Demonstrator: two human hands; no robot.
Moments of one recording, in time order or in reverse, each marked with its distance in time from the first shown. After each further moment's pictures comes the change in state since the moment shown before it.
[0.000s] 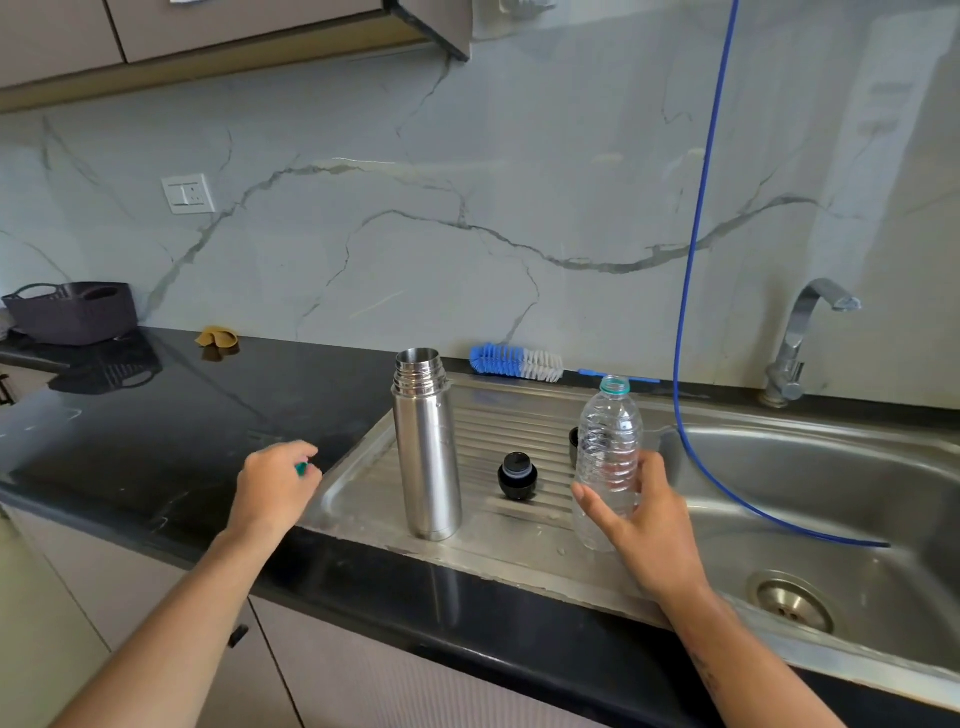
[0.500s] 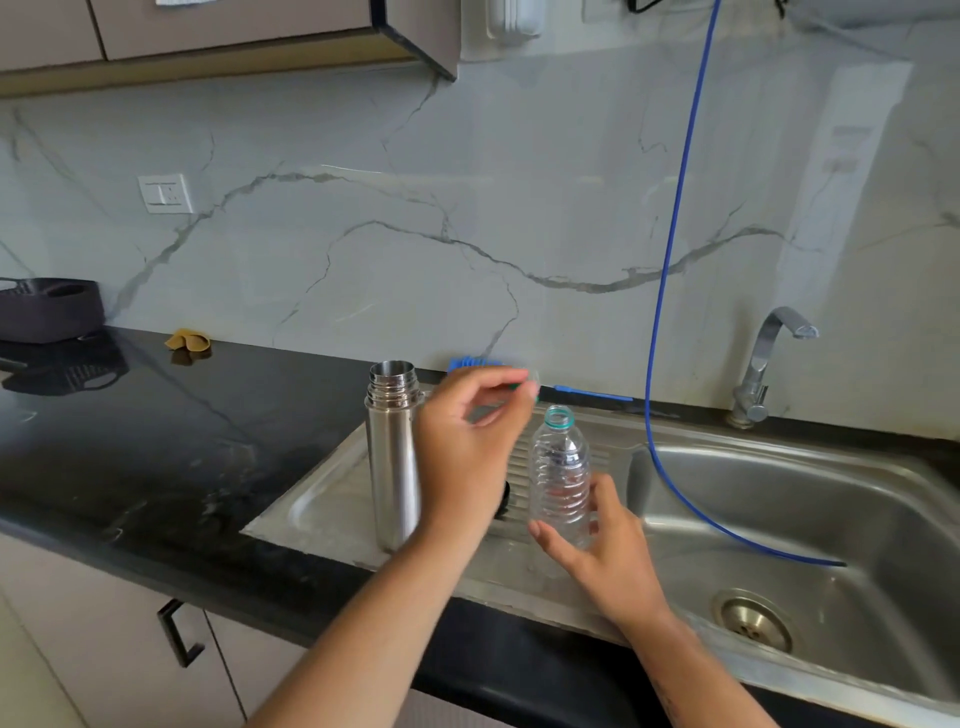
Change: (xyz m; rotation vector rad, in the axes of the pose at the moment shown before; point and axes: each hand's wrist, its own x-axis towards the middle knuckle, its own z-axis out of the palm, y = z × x) left_hand -0.106 0.256 -0.030 -1.232 0.062 0.275; right_hand -0.007 -0.007 0.000 0.013 -0.097 -0.130
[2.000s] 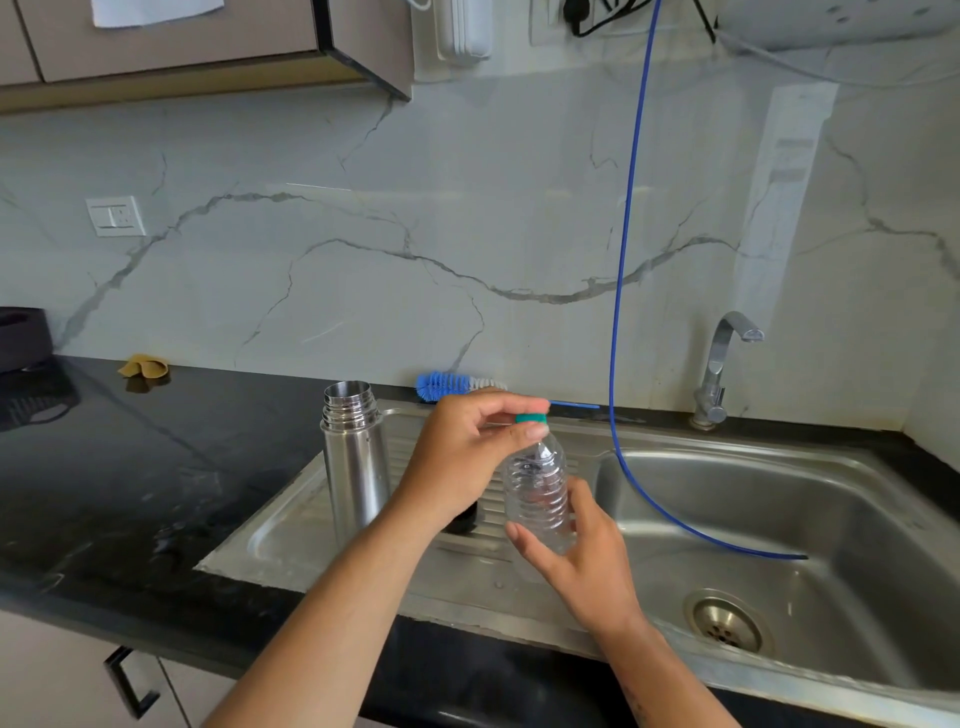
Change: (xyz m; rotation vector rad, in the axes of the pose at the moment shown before) left_hand 0.022 -0.008 0.015 0.137 -0.525 -0.189; right_hand 0.003 0.002 -0.010 0.023 0.110 -0.076
